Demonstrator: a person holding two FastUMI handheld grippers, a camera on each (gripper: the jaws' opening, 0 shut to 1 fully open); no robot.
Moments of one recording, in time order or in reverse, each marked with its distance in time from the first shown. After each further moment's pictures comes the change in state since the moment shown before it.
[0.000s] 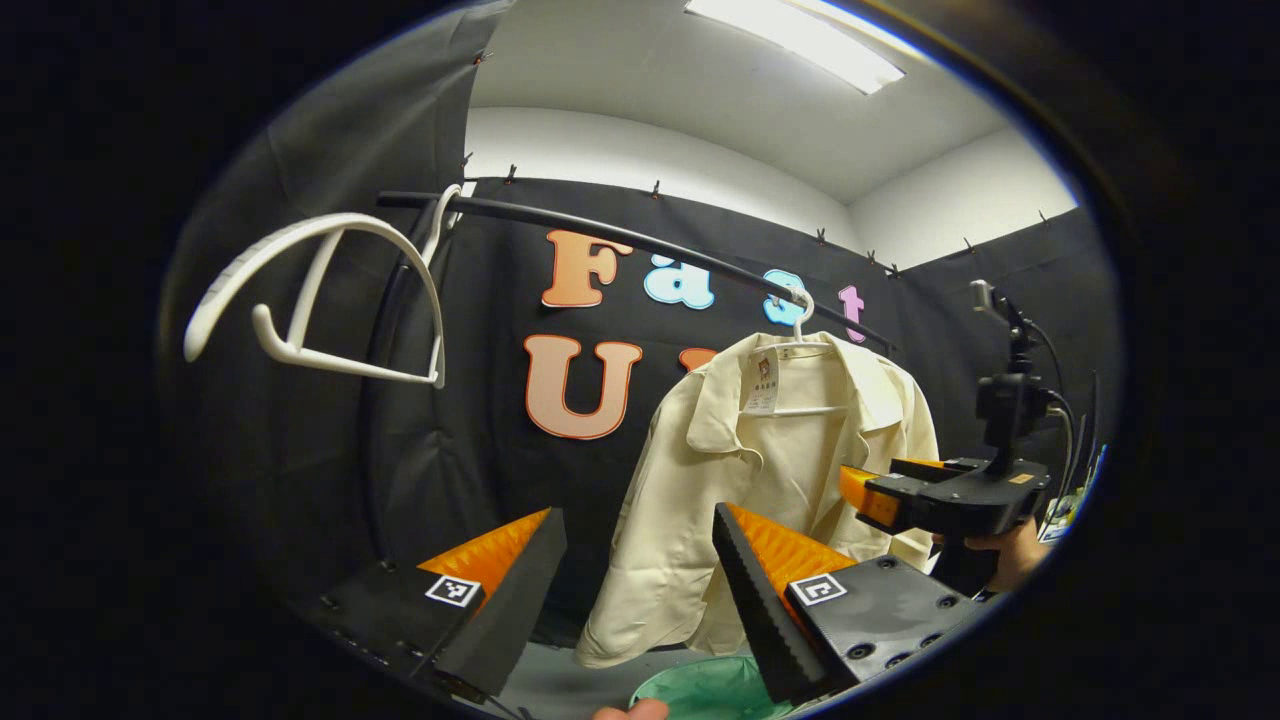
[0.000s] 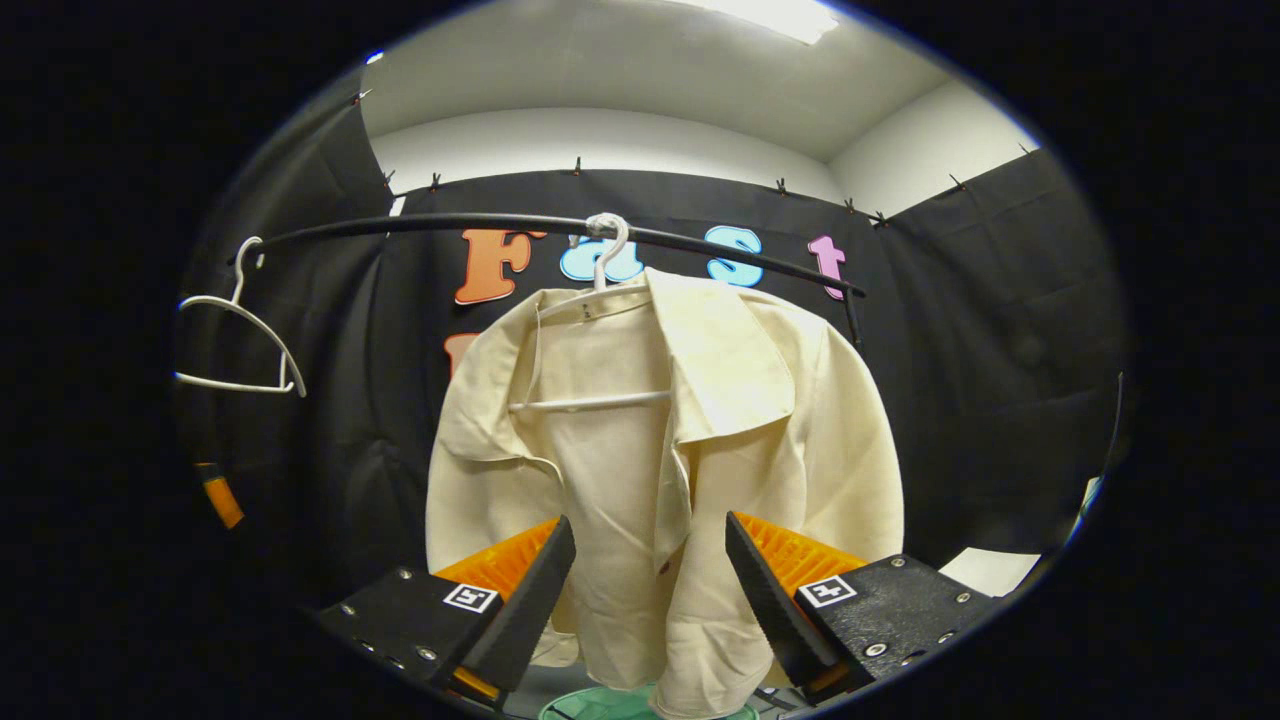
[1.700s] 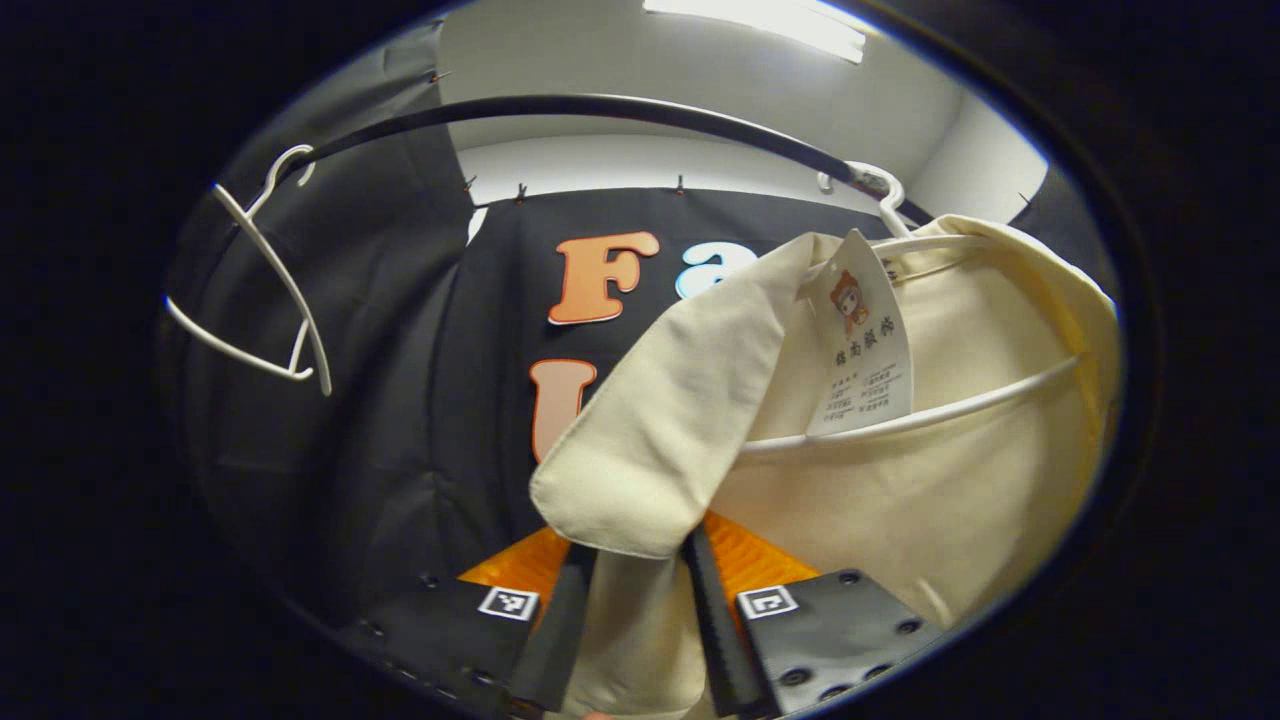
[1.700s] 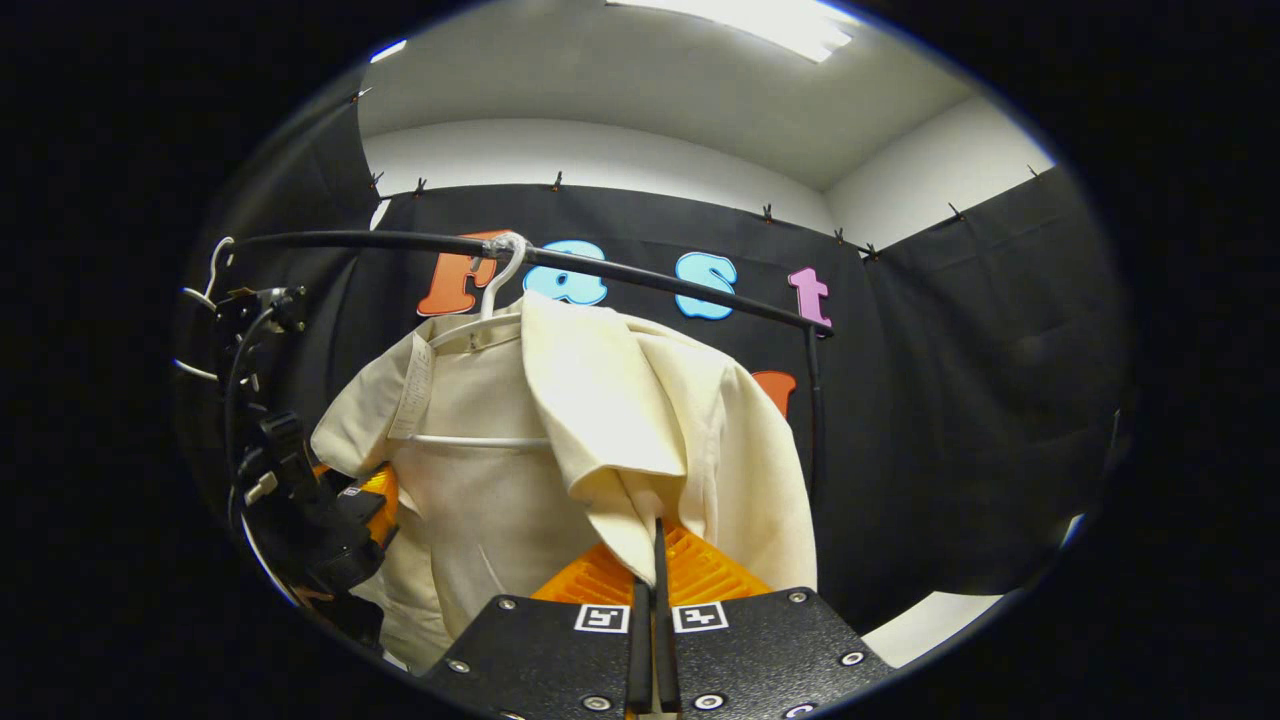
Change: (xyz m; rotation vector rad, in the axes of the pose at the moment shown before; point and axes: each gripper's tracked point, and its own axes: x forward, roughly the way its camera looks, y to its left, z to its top) left arm 0.245 -0.053 -0.041 0.148 -0.141 0.211; right arm 0.033 -0.089 0.044 -0.081 -0.087 -0.033
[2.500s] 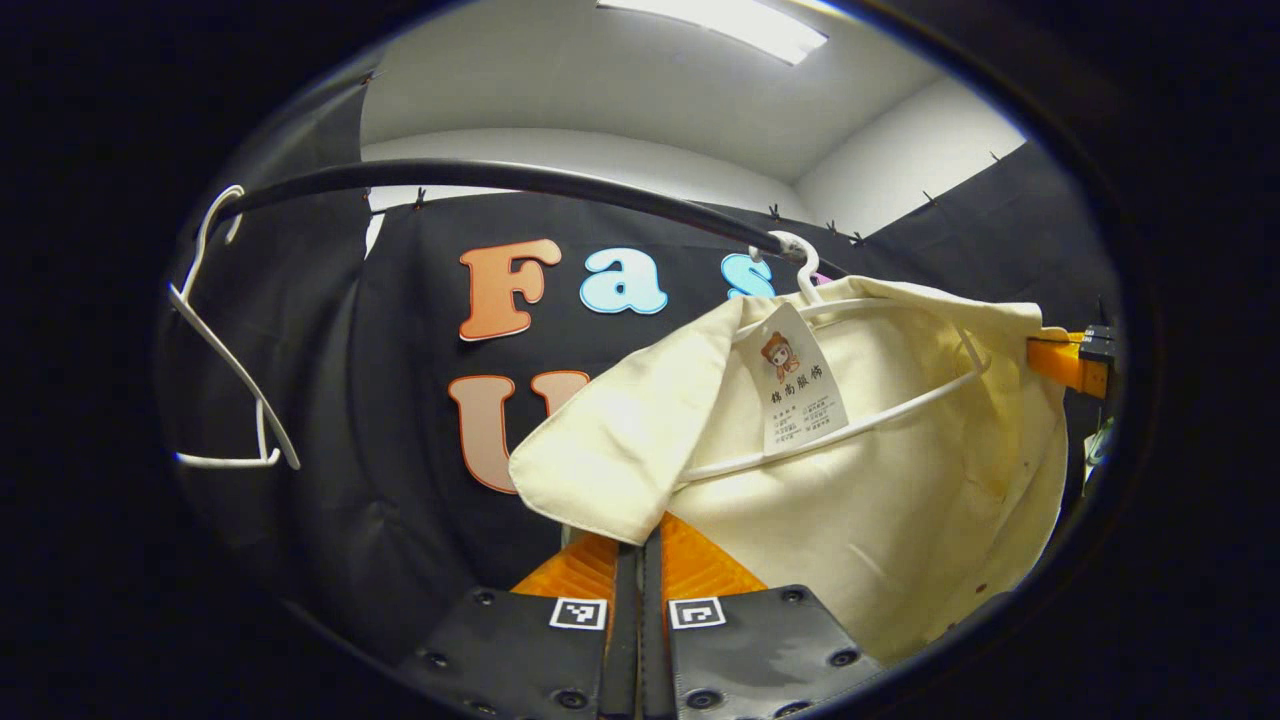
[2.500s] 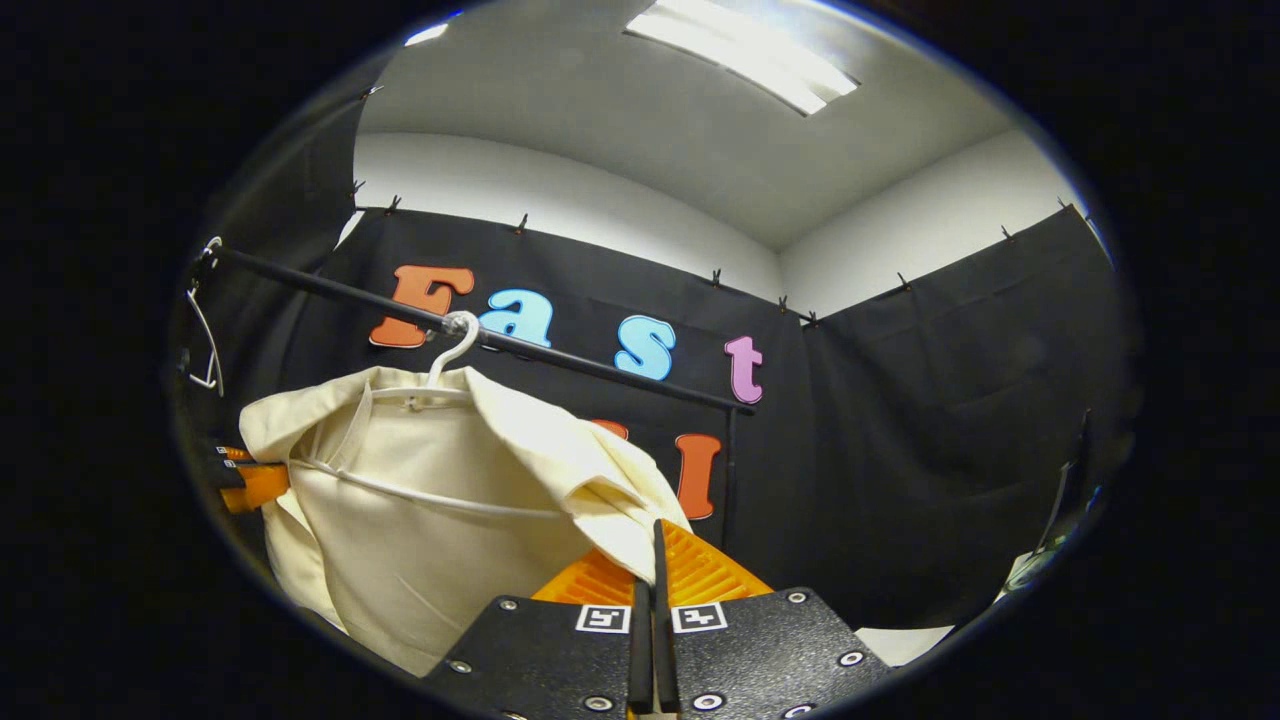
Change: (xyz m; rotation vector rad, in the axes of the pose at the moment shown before) left arm -0.049 0.029 0.051 0.037 0.044 -0.291; right arm -0.049 -0.052 0.091 -0.122 -0.177 -0.186
